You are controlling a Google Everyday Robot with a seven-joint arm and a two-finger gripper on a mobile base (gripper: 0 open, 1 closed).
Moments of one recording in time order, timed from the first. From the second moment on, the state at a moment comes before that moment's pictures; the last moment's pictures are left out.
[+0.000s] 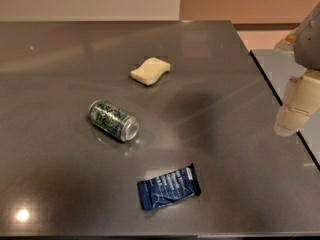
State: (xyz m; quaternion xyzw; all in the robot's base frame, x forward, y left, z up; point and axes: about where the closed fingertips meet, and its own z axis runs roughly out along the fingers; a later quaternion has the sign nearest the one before) arm 0.438 -0.217 0.976 -0.60 0.78 -0.03 0.16
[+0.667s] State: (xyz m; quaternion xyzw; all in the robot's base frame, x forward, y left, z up) arm 0.445 -0.188 0.984 -0.62 0.76 -0.03 0.17
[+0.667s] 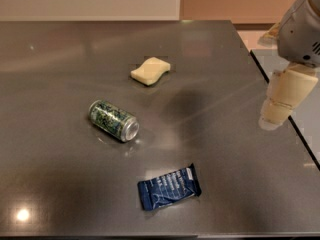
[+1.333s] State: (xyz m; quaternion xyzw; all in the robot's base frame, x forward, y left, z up) arm 0.469 -0.122 0.964 -0.65 0.74 0.00 0.17
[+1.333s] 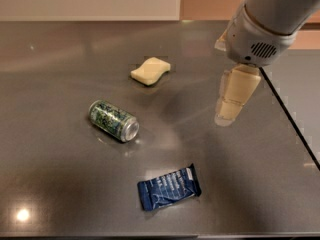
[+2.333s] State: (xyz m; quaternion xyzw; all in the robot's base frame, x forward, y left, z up) arm 0.480 -0.027 0.933 -0.61 0.78 0.03 0.14
